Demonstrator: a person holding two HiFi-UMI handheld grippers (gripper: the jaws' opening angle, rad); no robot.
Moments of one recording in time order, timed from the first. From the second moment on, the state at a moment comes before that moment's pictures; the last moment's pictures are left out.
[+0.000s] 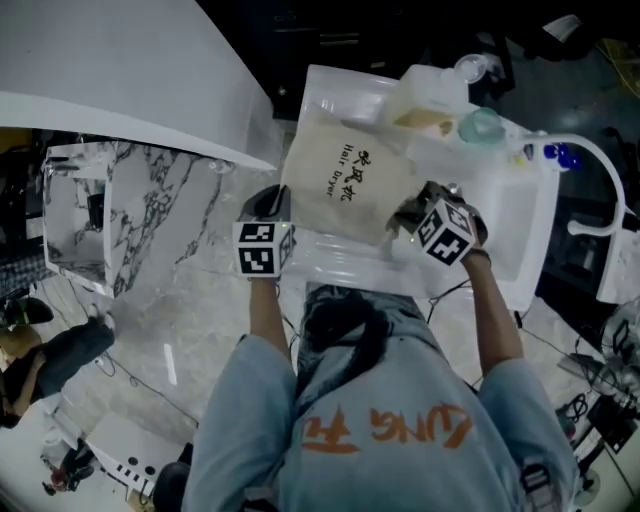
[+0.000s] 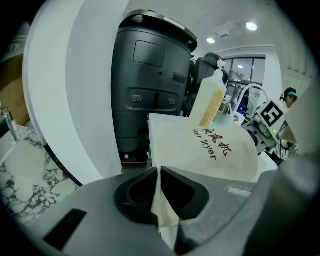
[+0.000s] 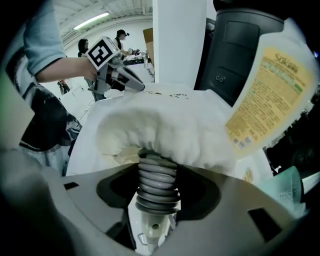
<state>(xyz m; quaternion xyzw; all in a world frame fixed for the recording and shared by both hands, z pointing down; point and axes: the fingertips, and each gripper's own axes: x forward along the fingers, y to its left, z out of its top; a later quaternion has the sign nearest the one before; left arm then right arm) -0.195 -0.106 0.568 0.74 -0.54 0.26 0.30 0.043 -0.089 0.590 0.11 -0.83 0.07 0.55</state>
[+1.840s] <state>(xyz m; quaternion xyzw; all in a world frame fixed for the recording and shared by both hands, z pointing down) 0.074 -0.157 0.441 0.81 -0.55 0.08 0.17 0.278 -0.099 0.658 0.46 -0.68 0.43 0.38</state>
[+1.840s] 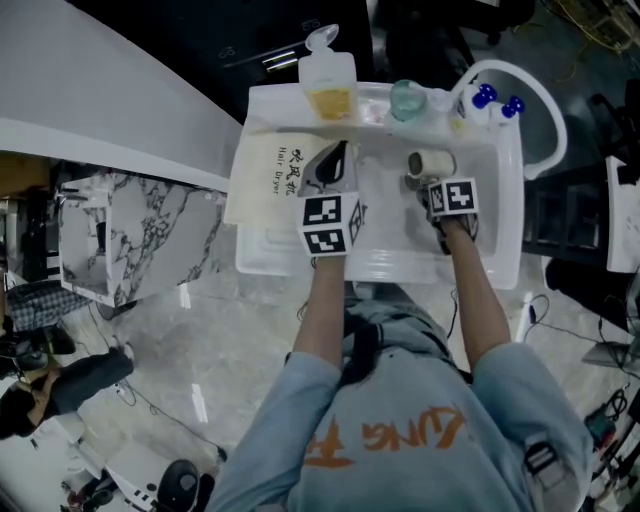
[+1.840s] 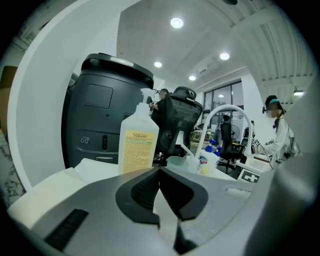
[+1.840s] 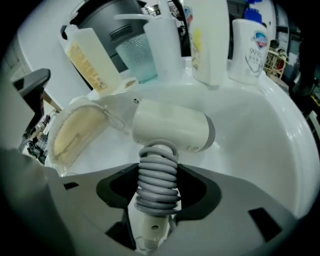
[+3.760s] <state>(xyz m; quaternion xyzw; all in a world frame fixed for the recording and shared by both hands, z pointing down) 0.140 -0.172 0.335 0.86 -0.50 0.00 0.06 0.222 -0.182 0.360 0.51 -0.86 0.08 0.05</state>
